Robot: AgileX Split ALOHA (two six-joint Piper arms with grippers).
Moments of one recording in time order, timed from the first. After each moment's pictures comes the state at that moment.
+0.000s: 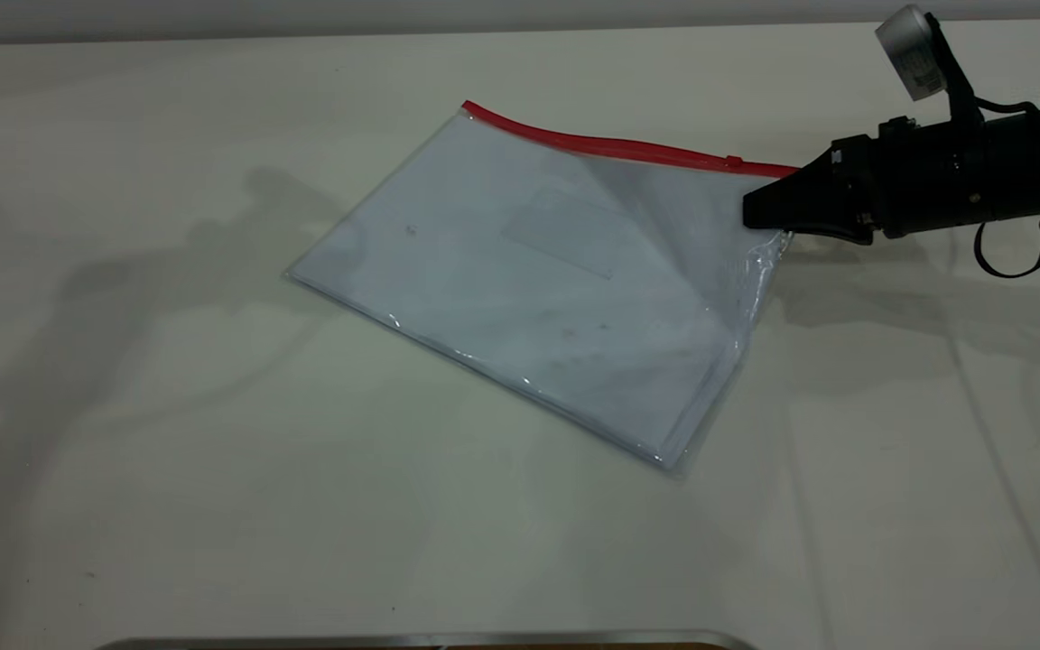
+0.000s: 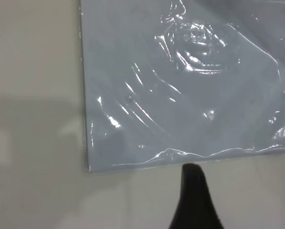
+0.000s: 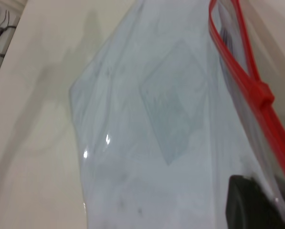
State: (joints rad) left arm -0.17 1.96 -1.45 -0.60 0.78 0.68; right arm -0.08 2.57 -1.22 1.71 0.97 -1.89
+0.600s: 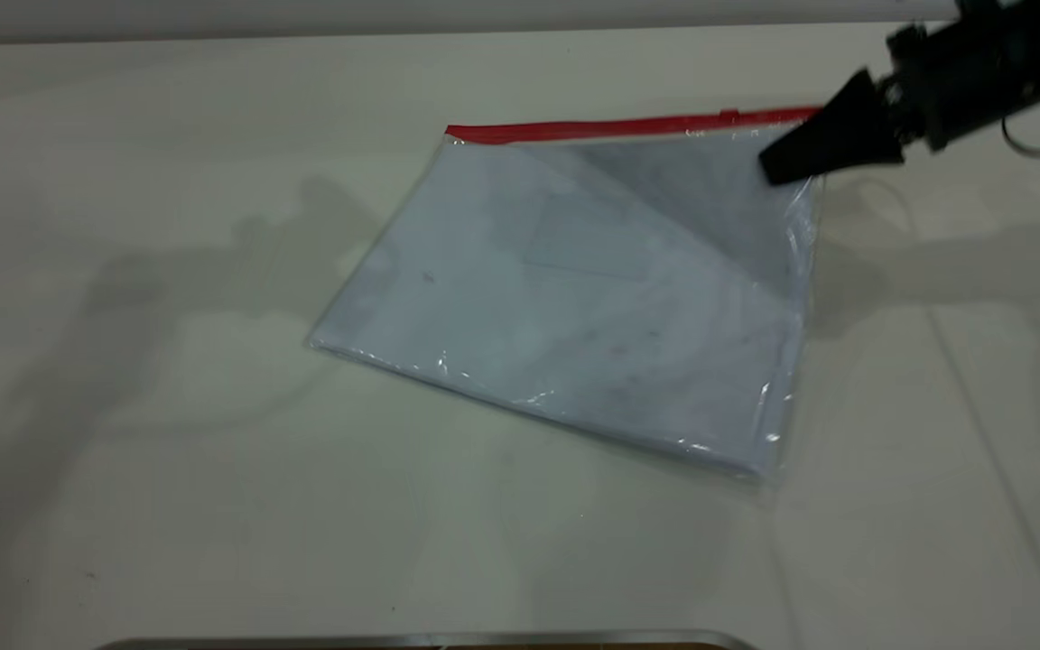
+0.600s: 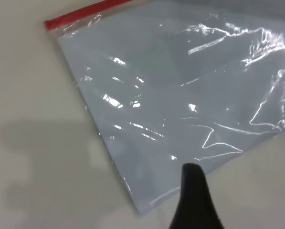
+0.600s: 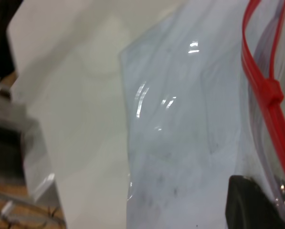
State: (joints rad) left arm -0.23 2.00 -1.45 -0.64 0.80 0.92; right arm -0.07 2.44 -1.43 1.17 1.12 -1.63
